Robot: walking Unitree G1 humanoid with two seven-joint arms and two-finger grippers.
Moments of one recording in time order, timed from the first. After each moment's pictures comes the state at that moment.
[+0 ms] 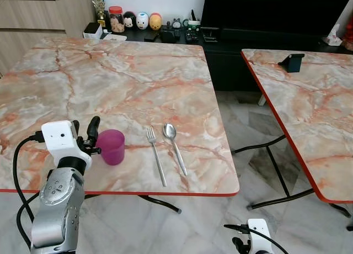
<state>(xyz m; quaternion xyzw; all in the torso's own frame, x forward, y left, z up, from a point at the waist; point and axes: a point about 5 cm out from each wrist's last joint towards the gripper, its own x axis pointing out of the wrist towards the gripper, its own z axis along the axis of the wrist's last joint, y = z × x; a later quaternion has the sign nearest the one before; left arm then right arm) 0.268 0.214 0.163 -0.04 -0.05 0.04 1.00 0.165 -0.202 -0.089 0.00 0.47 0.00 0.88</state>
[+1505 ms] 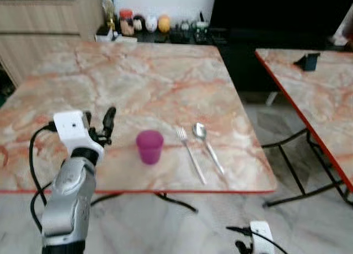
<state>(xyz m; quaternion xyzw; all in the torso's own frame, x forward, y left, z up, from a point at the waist) 0.277 0.197 0.179 -0.06 -0.06 -0.02 1.00 0.162 -0.196 -0.091 0.00 0.47 0.00 0.88</state>
